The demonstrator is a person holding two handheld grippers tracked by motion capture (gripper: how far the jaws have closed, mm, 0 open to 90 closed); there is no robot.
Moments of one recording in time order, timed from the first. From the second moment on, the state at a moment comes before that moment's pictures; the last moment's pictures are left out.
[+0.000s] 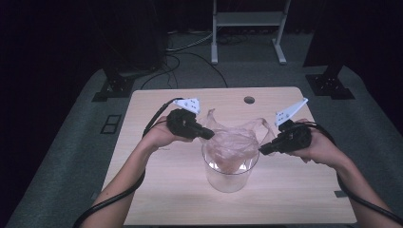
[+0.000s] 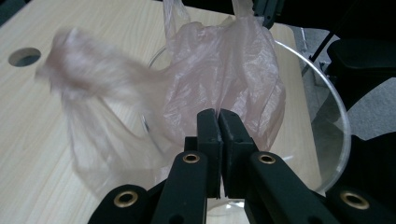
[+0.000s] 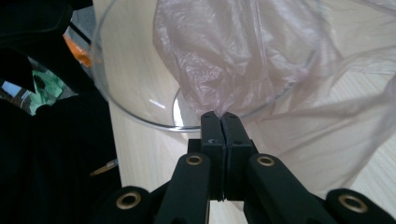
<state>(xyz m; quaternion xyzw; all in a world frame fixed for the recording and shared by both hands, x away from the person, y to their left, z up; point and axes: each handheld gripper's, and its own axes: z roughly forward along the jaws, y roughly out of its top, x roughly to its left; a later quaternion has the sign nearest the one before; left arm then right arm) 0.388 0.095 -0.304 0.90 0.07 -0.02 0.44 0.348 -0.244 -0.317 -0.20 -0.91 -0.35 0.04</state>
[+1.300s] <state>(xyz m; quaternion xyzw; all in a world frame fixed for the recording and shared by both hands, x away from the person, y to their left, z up) 0.322 0.125 -0.356 0.90 0.03 -0.08 0.43 0.303 -0.221 -0.339 -0.15 -0.94 -0.31 0.07</state>
